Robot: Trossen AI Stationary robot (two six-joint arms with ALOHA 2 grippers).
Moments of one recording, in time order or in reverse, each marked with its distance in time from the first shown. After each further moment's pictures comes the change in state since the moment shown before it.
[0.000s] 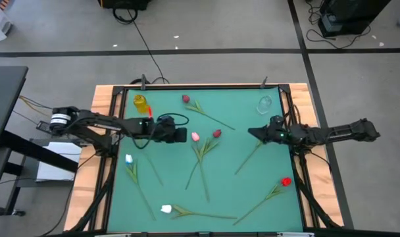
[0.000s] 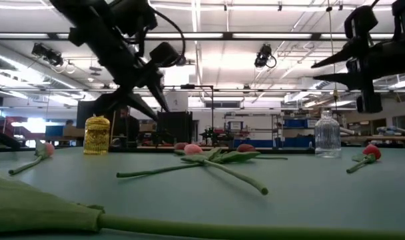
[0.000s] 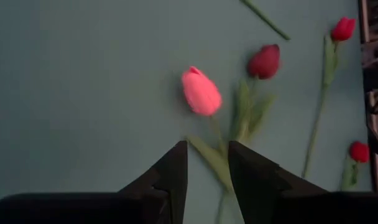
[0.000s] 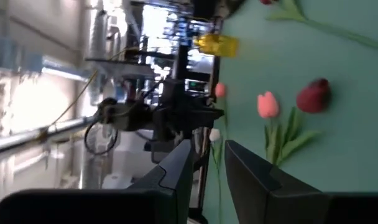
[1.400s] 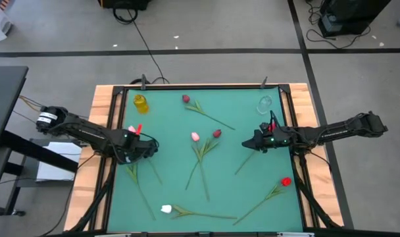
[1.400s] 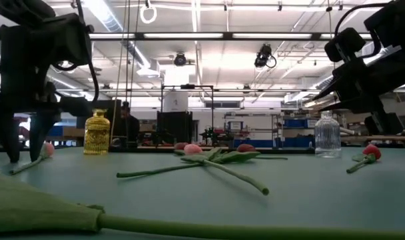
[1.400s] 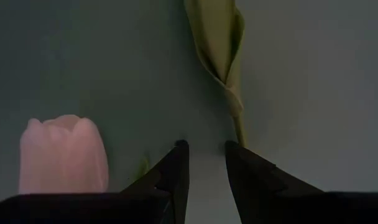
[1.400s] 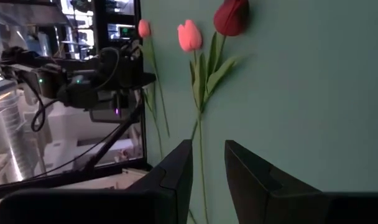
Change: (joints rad) left arm -0.216 -0.229 -0.273 -0.575 0.086 -0.765; right arm -0.033 0.332 0.045 -0.008 -0.269 0.086
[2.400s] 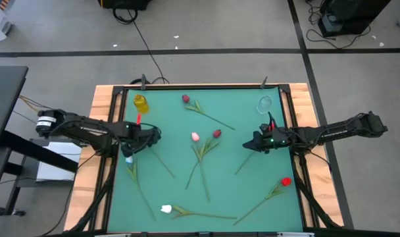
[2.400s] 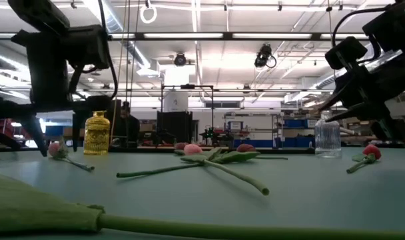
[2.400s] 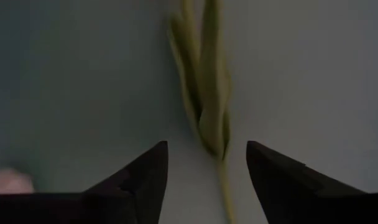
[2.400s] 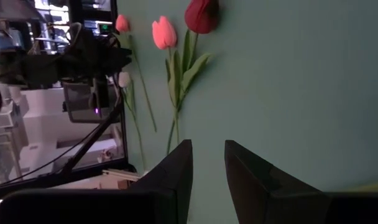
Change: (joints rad) left arm 0.220 0.001 0.026 0.029 -0.100 0.080; right arm -0.002 0.001 0.000 -0.084 -0.013 0.001
